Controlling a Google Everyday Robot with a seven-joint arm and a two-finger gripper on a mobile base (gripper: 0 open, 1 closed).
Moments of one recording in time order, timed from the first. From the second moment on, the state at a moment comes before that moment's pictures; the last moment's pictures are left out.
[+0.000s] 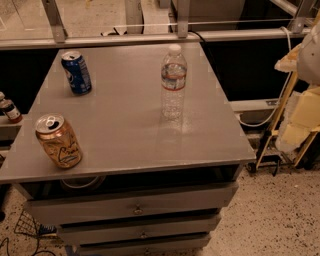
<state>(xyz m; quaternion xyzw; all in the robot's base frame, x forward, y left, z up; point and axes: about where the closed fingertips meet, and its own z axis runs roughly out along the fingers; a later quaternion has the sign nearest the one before) 0.438 -0.217 0.976 -0.60 0.78 -0.03 0.16</state>
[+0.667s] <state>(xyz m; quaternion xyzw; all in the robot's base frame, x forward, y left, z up) 0.441 -0.214 0.978 -0.60 0.78 -0.03 0.17</state>
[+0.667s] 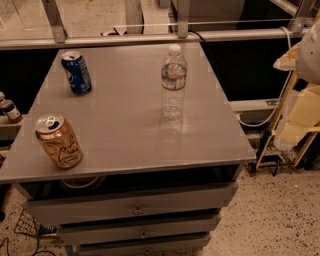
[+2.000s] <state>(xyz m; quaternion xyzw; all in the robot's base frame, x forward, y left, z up) 0.577 -0.107 0.946 -0.55 0.76 0.12 0.34</state>
